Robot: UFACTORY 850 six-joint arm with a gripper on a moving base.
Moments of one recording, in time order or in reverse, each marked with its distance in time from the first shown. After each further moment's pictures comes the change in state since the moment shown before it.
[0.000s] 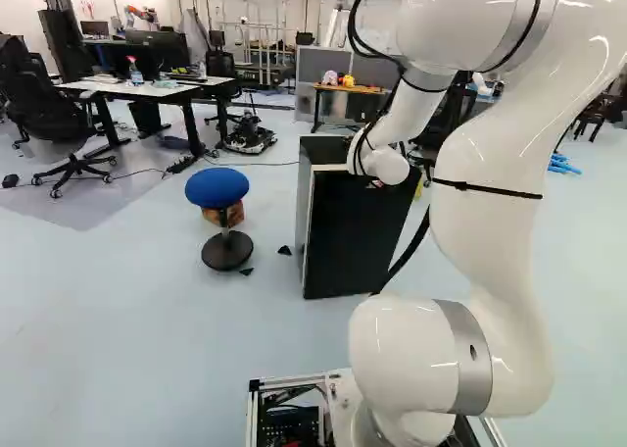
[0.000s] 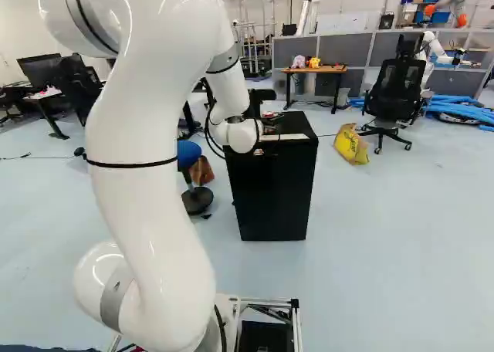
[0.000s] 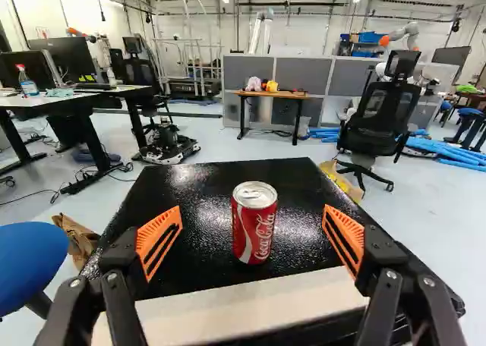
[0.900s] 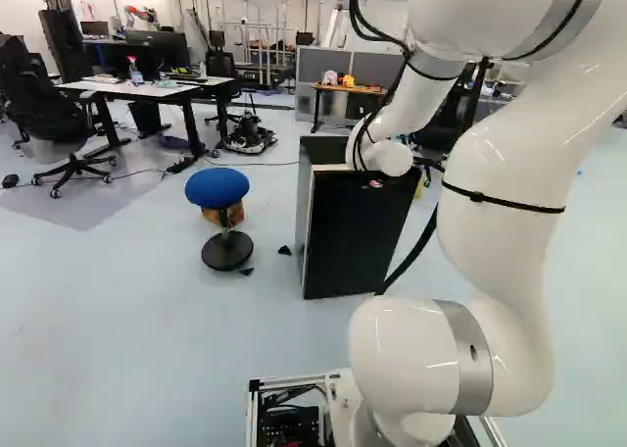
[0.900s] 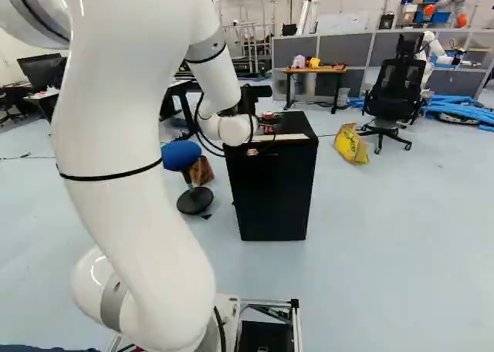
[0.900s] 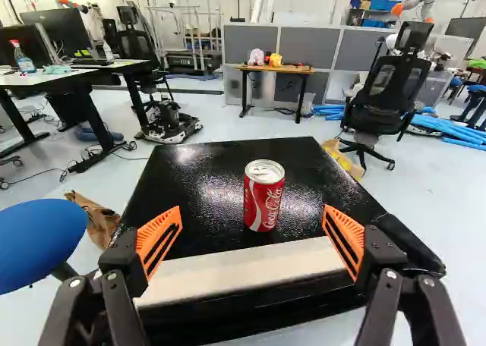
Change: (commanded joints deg) arm 1.0 6.8 4.3 0.2 -9.0 0.0
